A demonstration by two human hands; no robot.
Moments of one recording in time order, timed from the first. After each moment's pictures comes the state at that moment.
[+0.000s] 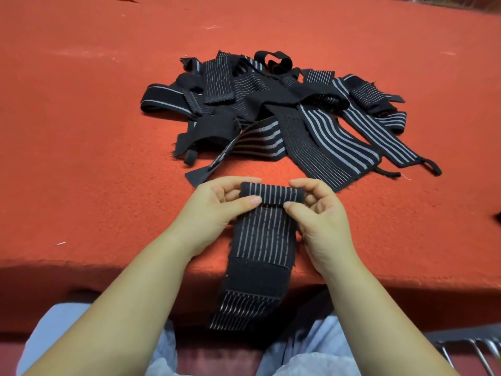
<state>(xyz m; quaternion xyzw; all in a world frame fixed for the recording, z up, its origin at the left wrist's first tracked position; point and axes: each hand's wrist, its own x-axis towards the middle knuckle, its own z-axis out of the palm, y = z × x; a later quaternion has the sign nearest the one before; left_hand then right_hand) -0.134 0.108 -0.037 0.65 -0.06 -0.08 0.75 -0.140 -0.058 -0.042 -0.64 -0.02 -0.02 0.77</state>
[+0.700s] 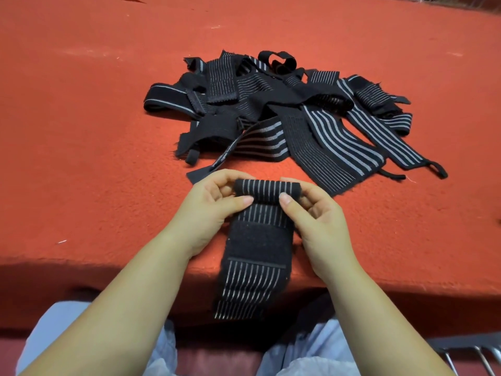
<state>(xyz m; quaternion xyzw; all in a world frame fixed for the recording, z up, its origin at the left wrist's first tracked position) -0.132 0.112 -0.039 0.63 -0.07 -0.04 0.77 -0.143 -0.054 -0.042 -0.67 -0.05 -0.01 0.74</state>
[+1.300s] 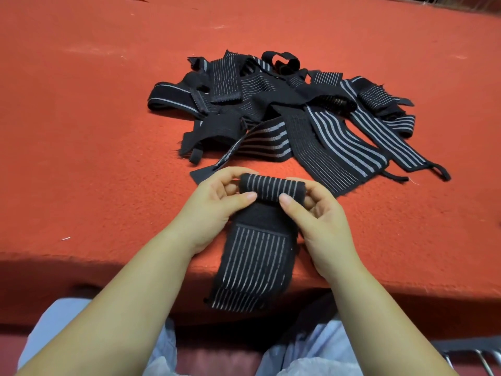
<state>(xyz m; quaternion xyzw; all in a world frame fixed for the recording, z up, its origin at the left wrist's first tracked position) -0.129 0.111 -0.042 0.63 -0.08 -0.04 0.77 -0.140 -0.055 -0.043 -0.66 -0.06 0.00 0.75</state>
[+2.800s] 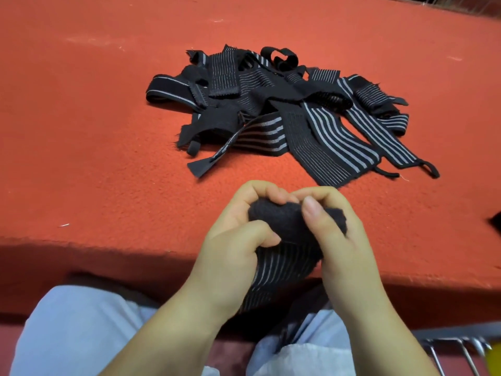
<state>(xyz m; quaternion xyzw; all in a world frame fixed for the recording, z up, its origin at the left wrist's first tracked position) -0.208 0.064 -0.003 0.51 -0.08 -0.03 0.86 -0.199 -0.062 -0.004 -0.73 -0.10 -0.05 0.67</state>
